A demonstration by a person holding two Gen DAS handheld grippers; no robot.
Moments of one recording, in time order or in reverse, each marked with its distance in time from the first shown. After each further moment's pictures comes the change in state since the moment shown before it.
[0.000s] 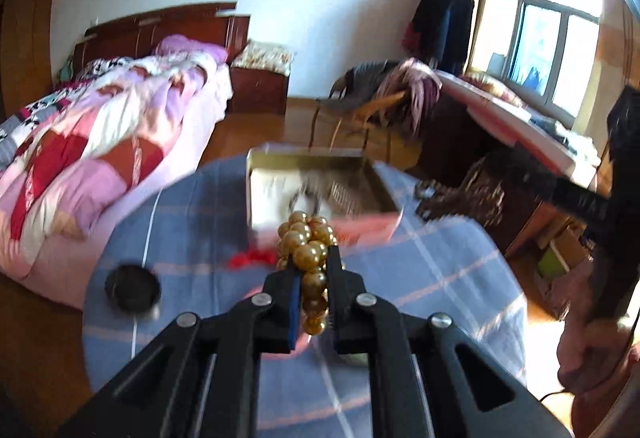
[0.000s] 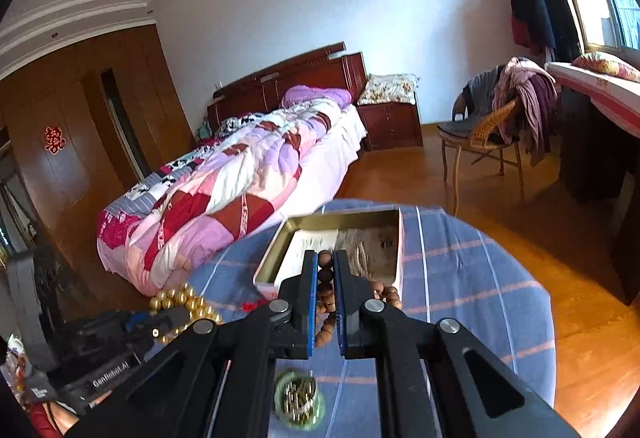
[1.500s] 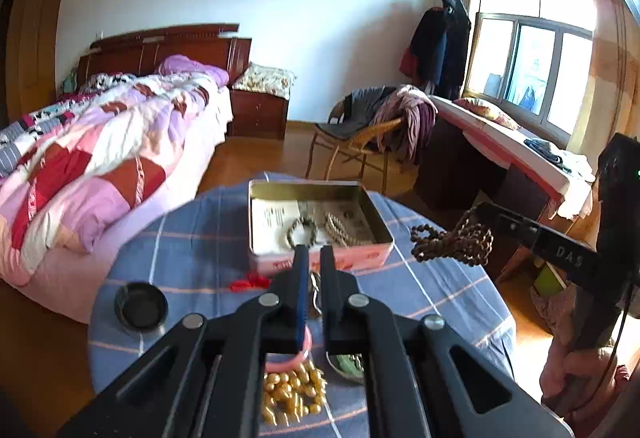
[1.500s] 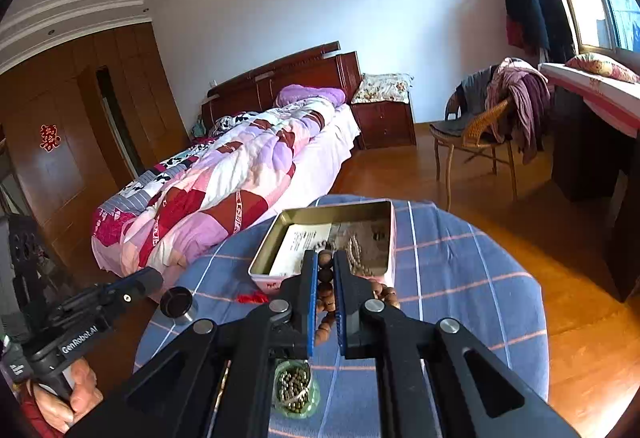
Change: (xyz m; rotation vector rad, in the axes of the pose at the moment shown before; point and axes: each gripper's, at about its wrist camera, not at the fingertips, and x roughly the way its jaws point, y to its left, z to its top) left arm -0.030 0.002 -0.002 -0.008 -0.076 0.007; right arm -0.014 -0.001 -0.013 0.001 0.010 -0.028
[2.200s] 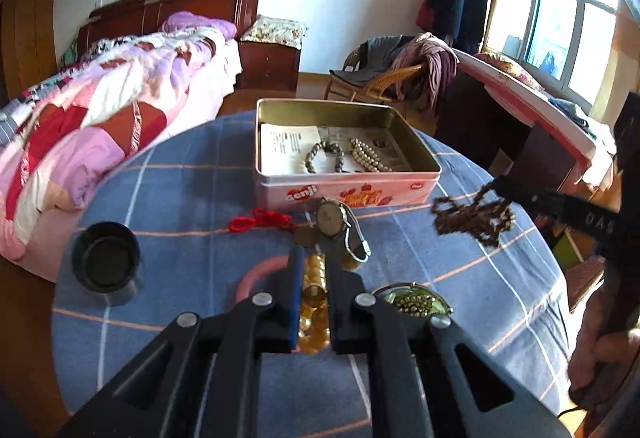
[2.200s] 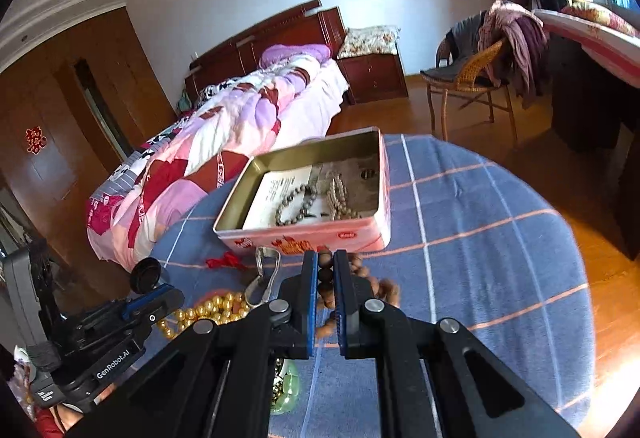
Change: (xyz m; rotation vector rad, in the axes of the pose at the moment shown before) left arm 0.061 0.011 -0.052 0.004 0.179 0.047; right arm 0.060 -0.024 -0.040 0.077 0.144 -0.016
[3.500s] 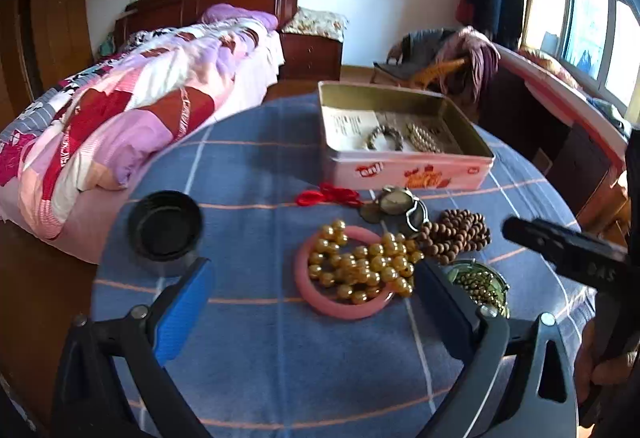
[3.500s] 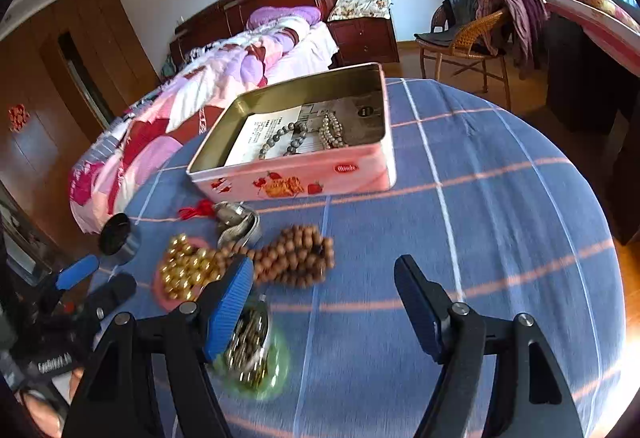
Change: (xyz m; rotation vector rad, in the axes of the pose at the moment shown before) left arm 0.005 0.028 -0.017 -0.038 0.038 0.152; right arm 0.053 0.005 -0.030 -0.018 0.158 -0.056
